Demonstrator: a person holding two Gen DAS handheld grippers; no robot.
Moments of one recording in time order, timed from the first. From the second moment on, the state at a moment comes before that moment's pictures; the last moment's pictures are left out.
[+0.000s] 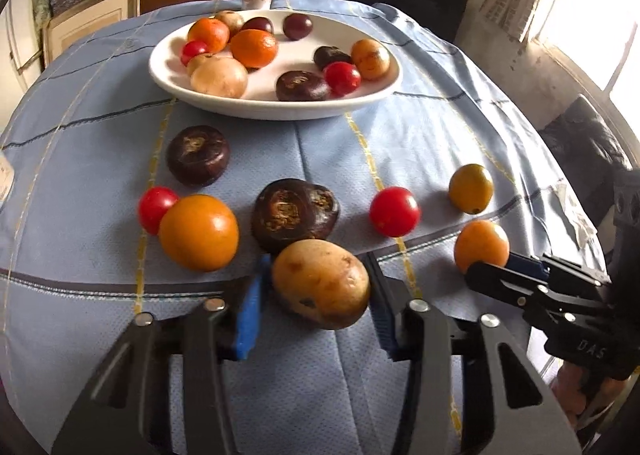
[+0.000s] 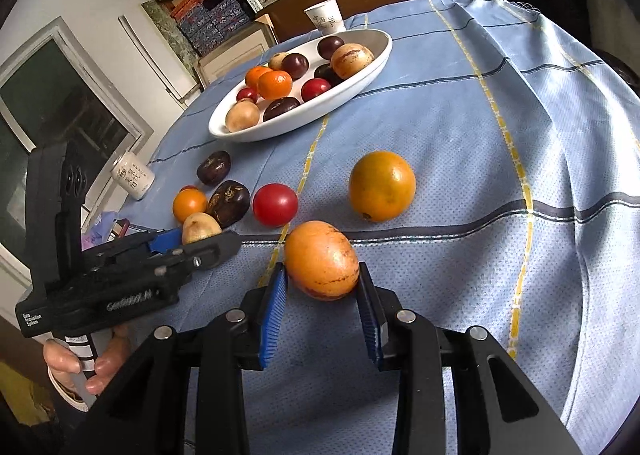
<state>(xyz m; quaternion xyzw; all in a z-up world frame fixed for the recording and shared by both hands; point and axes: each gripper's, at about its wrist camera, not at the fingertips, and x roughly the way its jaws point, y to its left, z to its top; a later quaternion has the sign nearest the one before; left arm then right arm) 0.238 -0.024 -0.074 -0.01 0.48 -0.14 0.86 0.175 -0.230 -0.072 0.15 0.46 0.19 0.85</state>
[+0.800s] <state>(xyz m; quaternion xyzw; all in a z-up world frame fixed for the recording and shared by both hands) 0.293 0.033 -0.012 -0.04 0.40 -0.12 0.91 0.223 -0.196 0.001 0.04 0.38 0.18 0.90</state>
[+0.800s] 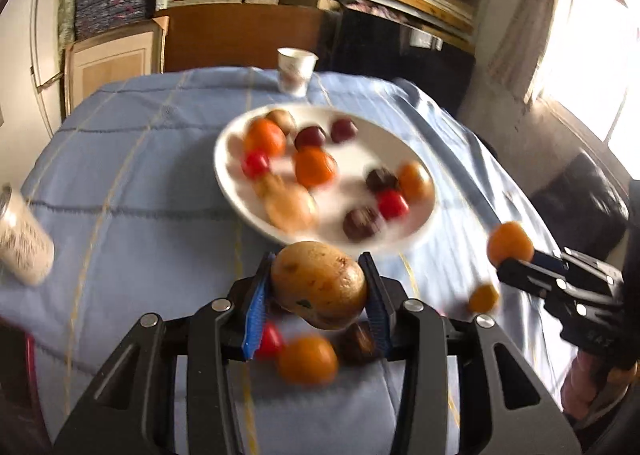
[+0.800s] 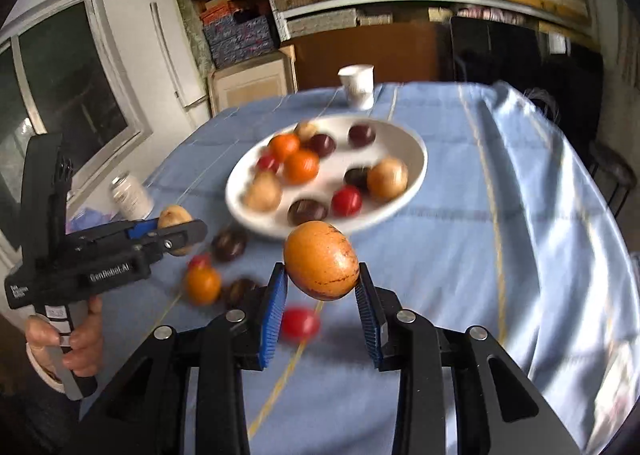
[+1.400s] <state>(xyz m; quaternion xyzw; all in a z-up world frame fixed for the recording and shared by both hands) 0.394 0.026 -0.034 -0.02 0.41 -0.05 0.91 0.329 -0.167 -0.021 0.04 0.38 0.17 0.91</state>
